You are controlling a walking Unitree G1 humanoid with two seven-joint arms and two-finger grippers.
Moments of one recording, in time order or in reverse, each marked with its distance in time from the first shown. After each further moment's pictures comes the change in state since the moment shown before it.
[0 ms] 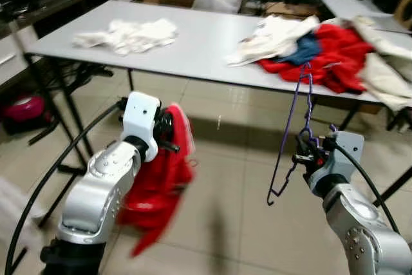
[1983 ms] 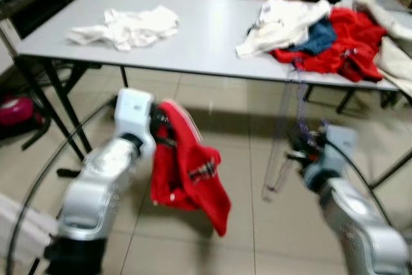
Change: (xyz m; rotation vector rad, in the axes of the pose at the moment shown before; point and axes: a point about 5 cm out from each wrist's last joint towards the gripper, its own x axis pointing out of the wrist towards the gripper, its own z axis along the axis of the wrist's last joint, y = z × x) left arm 0.005 0.000 0.002 -0.064 -0.013 0.007; right arm 0.003 -0.002 0.006 -0.059 -0.009 -0.013
